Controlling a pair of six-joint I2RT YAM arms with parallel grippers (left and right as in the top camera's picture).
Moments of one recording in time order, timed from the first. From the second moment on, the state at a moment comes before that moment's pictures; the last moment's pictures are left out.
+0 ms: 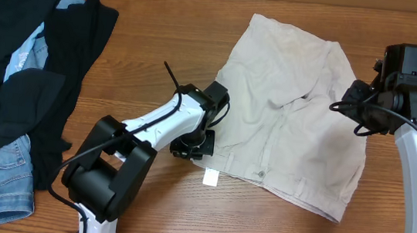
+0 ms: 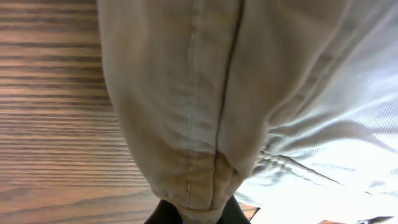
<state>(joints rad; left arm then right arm) -0.58 1.97 1.27 -1.02 0.09 -0.59 -0.06 1.47 1.44 -1.15 -0.04 0.38</state>
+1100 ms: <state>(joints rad) -0.66 1.97 1.45 -0.96 0.26 -0.60 -0.06 1.47 1.44 -1.19 -0.04 0.36</state>
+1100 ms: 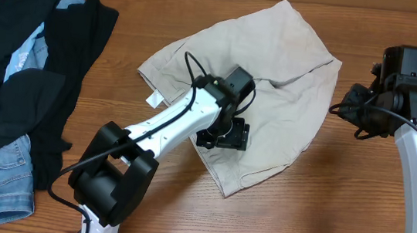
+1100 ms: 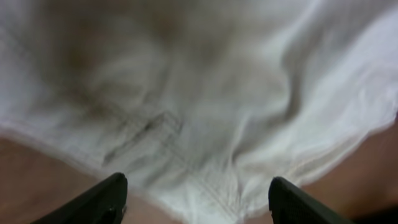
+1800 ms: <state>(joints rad) -0.18 2.09 1.41 -0.76 0.55 -0.55 -0.06 1.47 1.44 -1.19 -0.04 0.36</state>
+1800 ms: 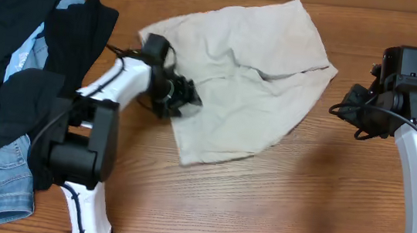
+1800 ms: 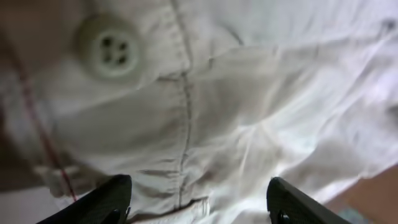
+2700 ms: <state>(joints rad) -0.23 2.15 1.93 -1.60 0.16 -0.36 -0.06 2.04 1.41 -0.76 -0.25 0.31</state>
